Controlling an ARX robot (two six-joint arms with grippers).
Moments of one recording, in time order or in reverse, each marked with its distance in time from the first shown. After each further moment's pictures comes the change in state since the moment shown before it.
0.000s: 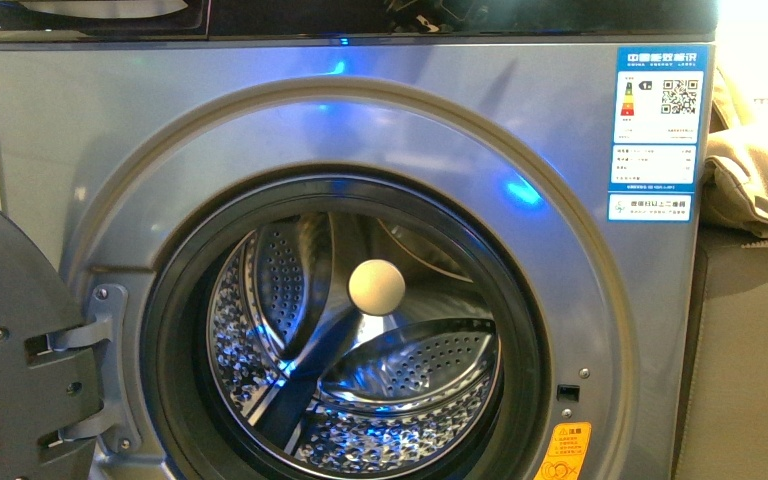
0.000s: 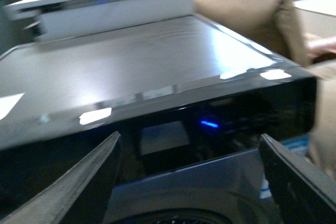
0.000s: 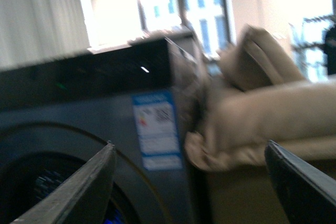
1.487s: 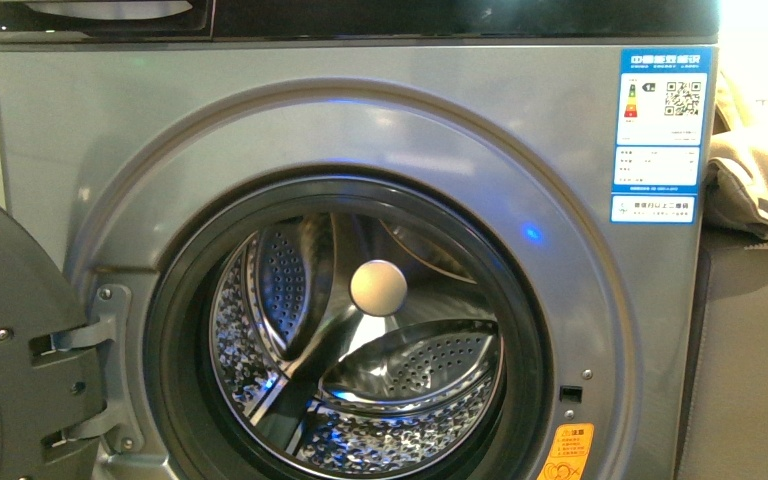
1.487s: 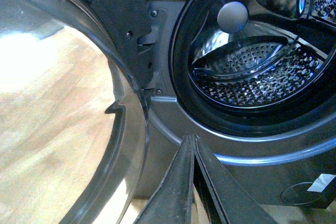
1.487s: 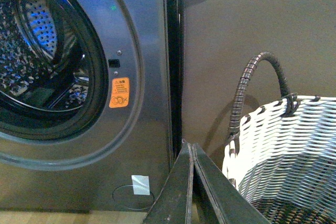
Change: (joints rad) left arm 0.731 -1.369 -2.171 0.701 0.557 -0.145; right arm 0.245 -0.452 -0.452 -0.388 0.282 -0.230
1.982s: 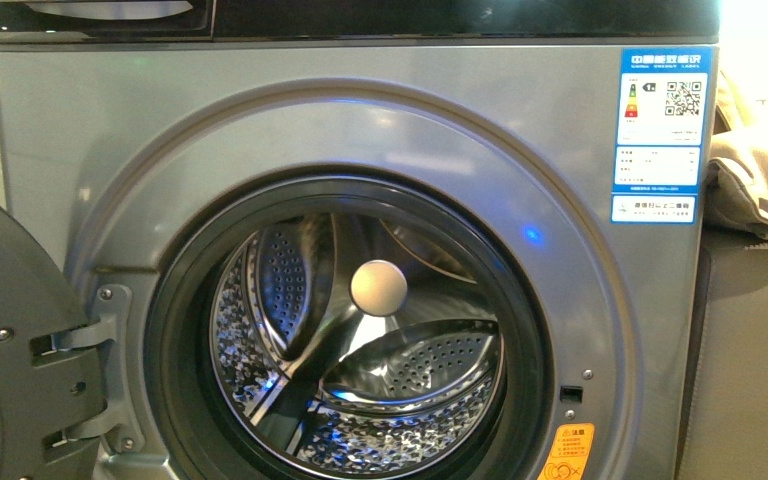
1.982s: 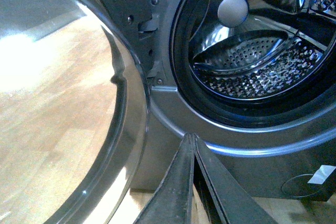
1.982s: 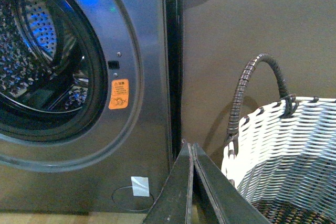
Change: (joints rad) left arm 0.000 -0.213 -0.067 -0.145 0.000 0.000; right arm 0.000 -0.002 0.000 0.000 0.000 0.000
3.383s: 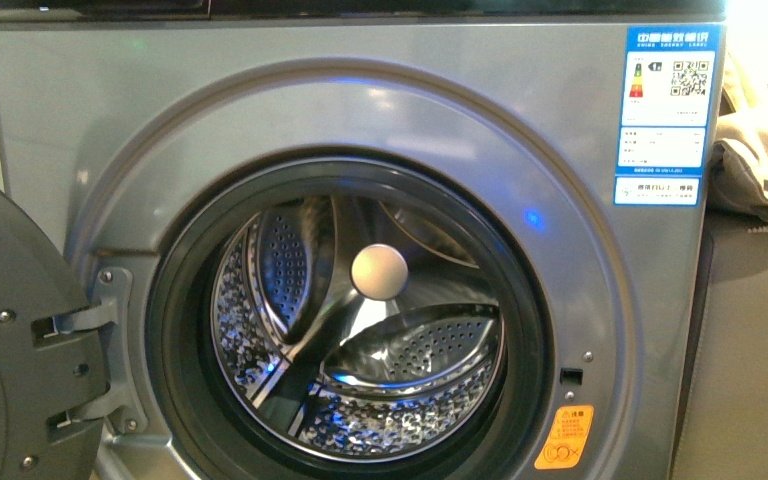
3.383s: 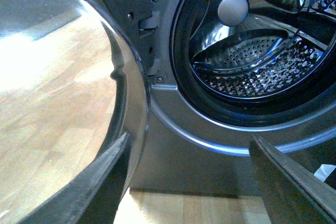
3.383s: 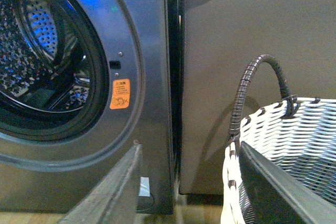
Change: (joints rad) left arm 0.000 -0.009 -0.007 0.000 -0.002 0.000; right arm 0.000 0.000 0.000 0.000 0.000 -0.001
